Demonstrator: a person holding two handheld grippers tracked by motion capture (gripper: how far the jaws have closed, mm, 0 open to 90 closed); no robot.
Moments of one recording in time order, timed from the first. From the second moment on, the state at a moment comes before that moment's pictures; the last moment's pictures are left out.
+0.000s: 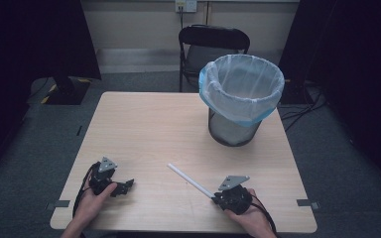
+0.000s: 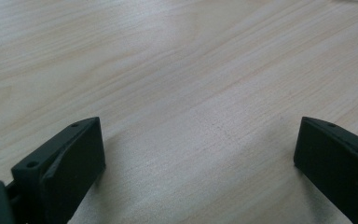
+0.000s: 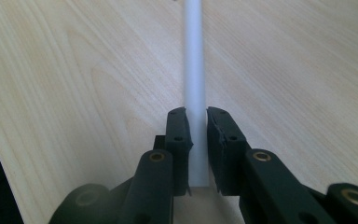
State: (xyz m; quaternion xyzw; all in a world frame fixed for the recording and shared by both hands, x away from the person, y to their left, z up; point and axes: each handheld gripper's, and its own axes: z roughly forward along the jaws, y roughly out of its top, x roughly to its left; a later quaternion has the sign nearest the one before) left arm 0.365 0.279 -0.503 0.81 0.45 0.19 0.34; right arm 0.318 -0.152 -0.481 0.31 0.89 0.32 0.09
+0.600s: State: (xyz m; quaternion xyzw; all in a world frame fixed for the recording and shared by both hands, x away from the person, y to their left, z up) left arm 0.365 0.278 -0.503 0.80 0.45 0.19 0.34; right arm 0.318 -0.156 -0.481 0.33 0.88 0.33 0.08
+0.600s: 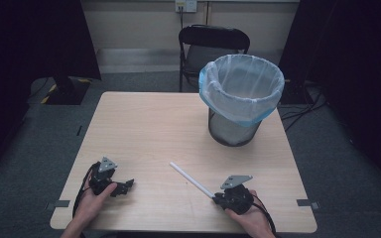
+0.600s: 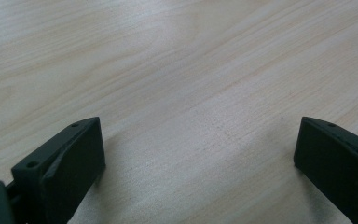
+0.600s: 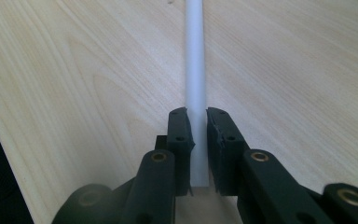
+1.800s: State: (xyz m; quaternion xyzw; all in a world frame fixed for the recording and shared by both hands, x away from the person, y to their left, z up) left arm 0.365 0.279 -0.503 0.80 0.45 0.19 0.34; right arm 0.346 -0.148 -0.429 0.32 0.83 0.45 0.09
